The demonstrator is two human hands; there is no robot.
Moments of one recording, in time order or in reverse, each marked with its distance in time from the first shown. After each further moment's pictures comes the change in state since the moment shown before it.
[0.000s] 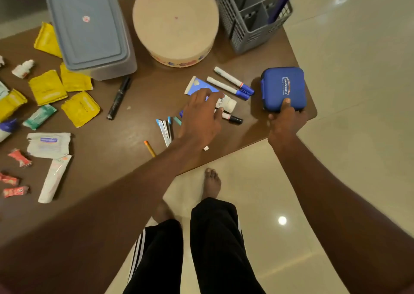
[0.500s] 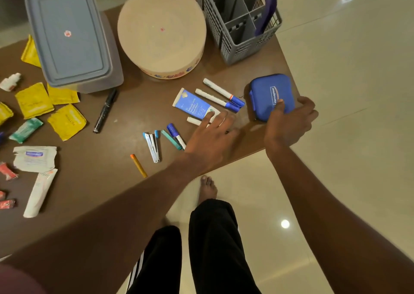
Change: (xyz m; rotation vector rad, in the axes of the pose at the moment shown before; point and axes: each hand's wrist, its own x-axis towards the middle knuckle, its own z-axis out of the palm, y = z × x) left_hand 0.005 0.036 0.032 0.474 -0.279 0.415; right_hand 0.023 -0.024 0.011 -0.799 0.162 -0.468
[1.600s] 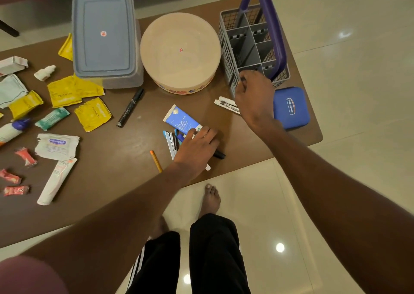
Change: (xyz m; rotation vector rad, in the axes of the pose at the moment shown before) left_hand -0.074 -0.049 0.027 0.044 0.039 -0.135; right_hand -0.062 -0.100 0.032 -0.241 -0.452 -0.900
